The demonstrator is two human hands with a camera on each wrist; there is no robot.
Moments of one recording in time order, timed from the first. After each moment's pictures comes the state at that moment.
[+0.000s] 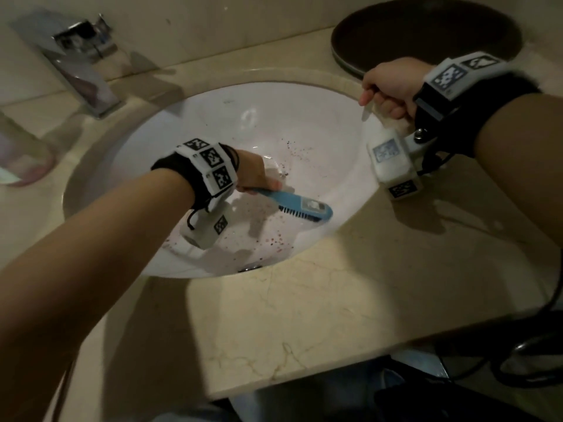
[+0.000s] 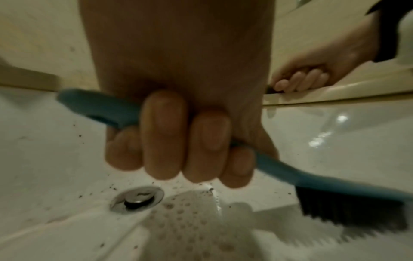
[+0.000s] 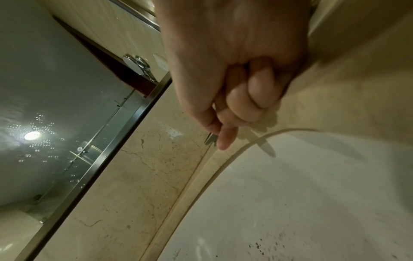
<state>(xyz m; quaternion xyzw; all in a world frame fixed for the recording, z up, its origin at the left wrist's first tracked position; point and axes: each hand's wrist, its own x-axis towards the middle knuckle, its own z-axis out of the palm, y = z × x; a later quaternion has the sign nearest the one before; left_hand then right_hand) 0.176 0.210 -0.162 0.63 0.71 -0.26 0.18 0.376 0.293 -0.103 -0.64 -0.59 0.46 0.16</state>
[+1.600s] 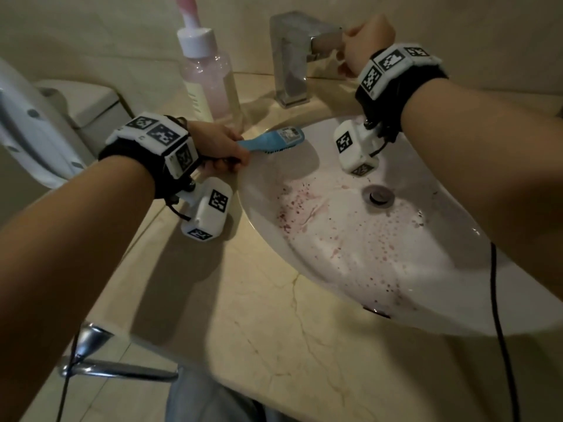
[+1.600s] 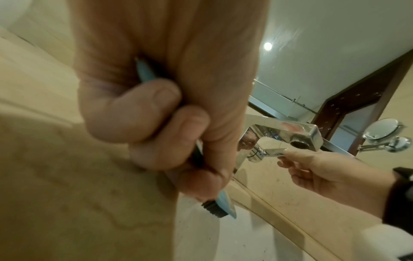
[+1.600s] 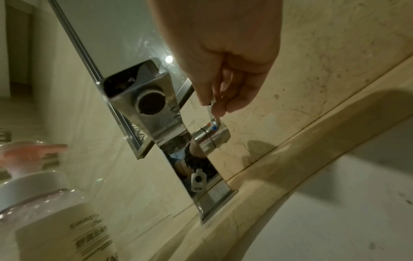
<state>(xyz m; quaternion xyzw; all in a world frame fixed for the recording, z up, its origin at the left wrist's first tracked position) 0.003 0.052 -0.091 0.26 0.89 0.17 0.34 0.080 0.272 -0.060 -0.34 -0.79 0.41 0.30</state>
